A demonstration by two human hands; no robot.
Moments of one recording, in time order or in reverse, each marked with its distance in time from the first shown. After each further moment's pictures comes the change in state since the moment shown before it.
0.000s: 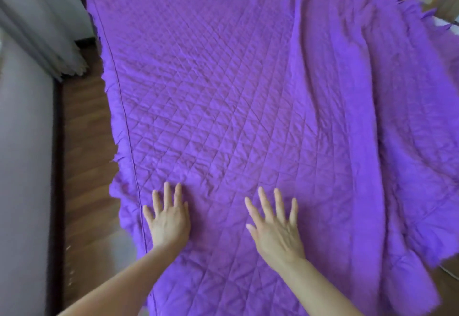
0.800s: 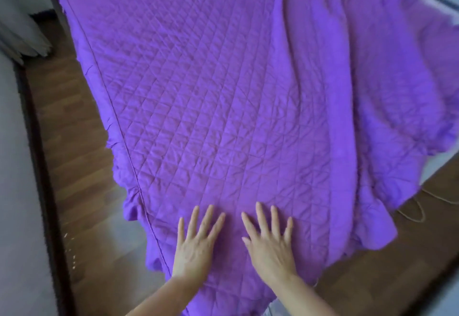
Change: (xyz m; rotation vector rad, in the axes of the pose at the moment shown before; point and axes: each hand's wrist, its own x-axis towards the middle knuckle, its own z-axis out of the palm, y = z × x) left_hand -0.117 -0.018 0.012 0.100 -0.045 0.595; right_hand -0.094 -0.048 0.007 0.056 -0.291 0.094
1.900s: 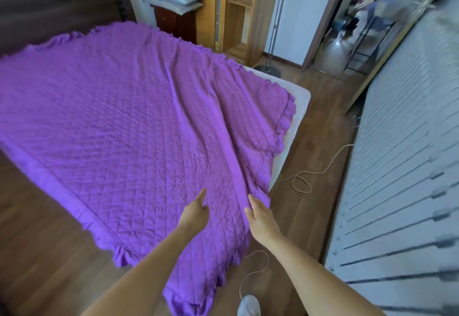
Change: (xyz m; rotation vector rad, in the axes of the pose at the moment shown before) left_hand -0.015 0.116 -0.334 -0.559 -0.324 0.111; right_hand -0.220 0.023 -0.265 0.675 0.208 0.549
